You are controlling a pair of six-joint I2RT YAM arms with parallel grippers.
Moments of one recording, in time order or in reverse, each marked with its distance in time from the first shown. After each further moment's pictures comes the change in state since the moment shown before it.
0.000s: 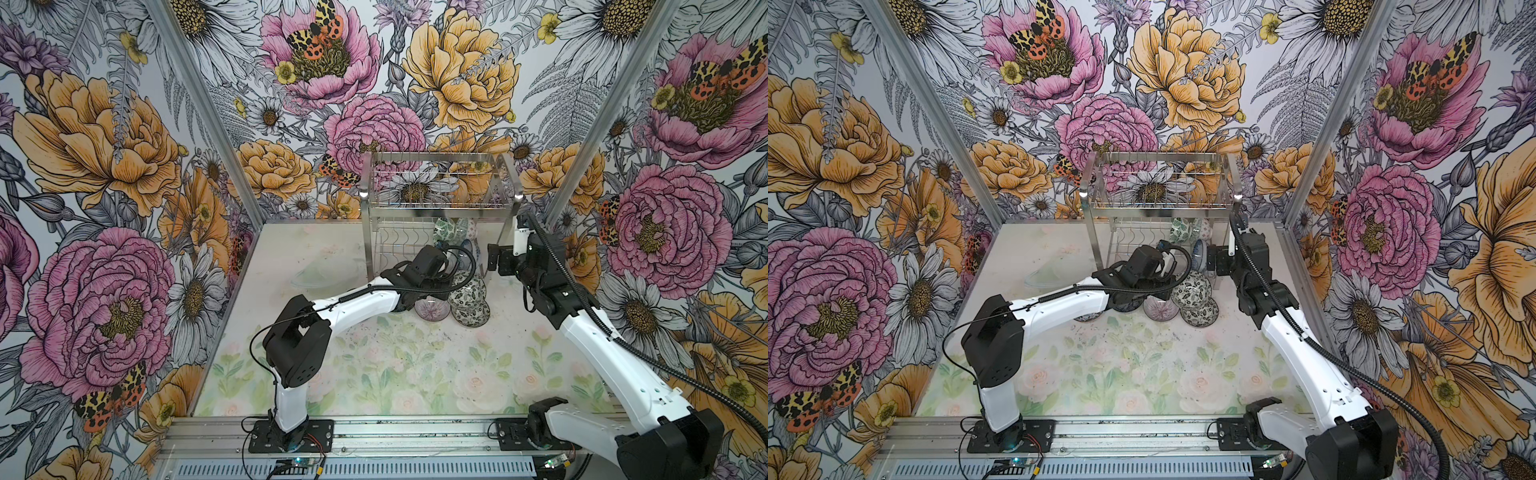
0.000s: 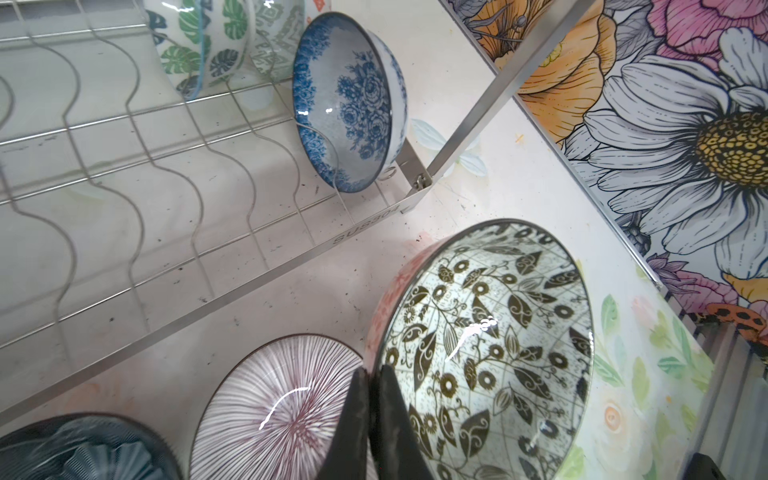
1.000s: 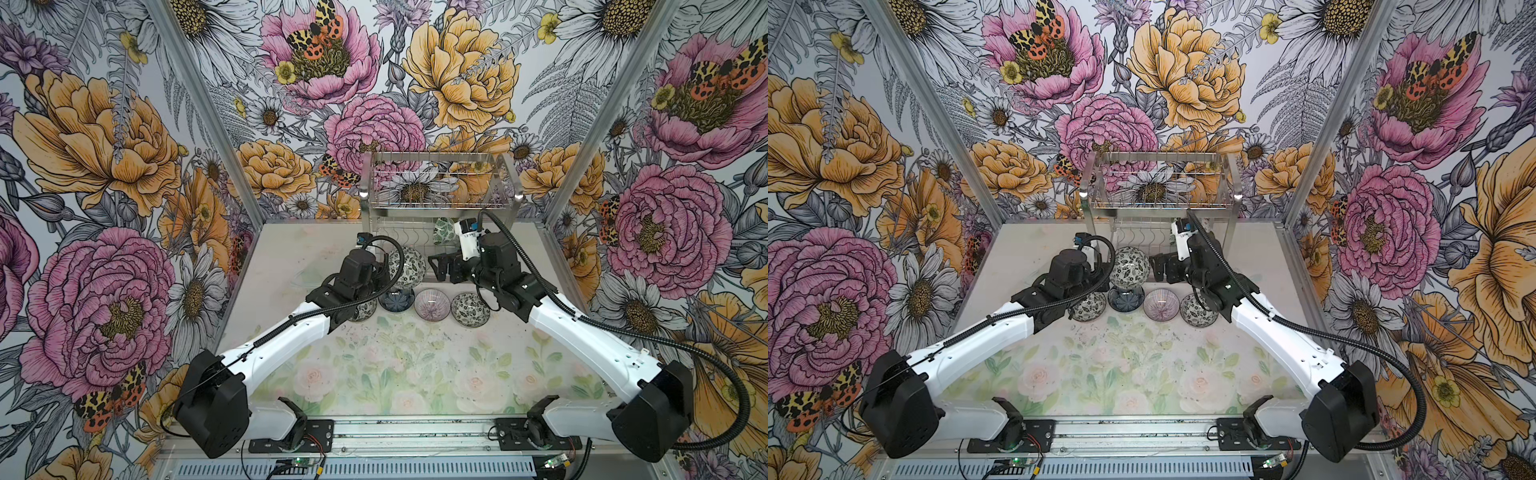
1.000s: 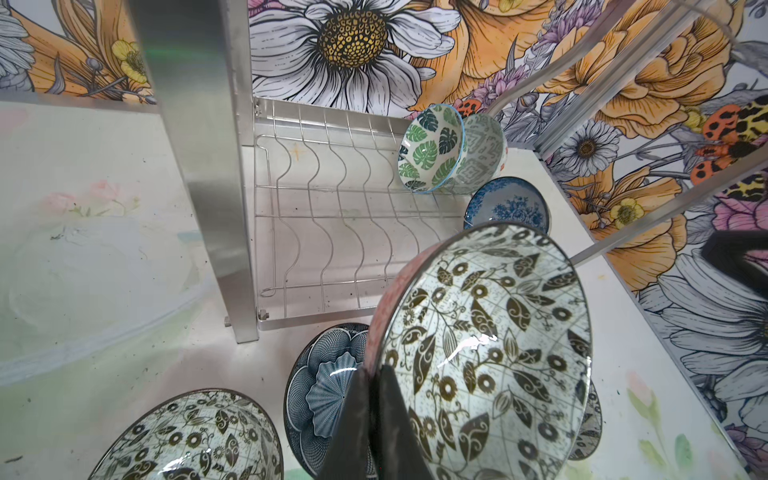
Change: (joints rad) left arm 0.209 -0.492 -0.446 0.154 -0.169 -0.072; right arm 0.287 0.193 0.079 0.057 -0.261 0.231
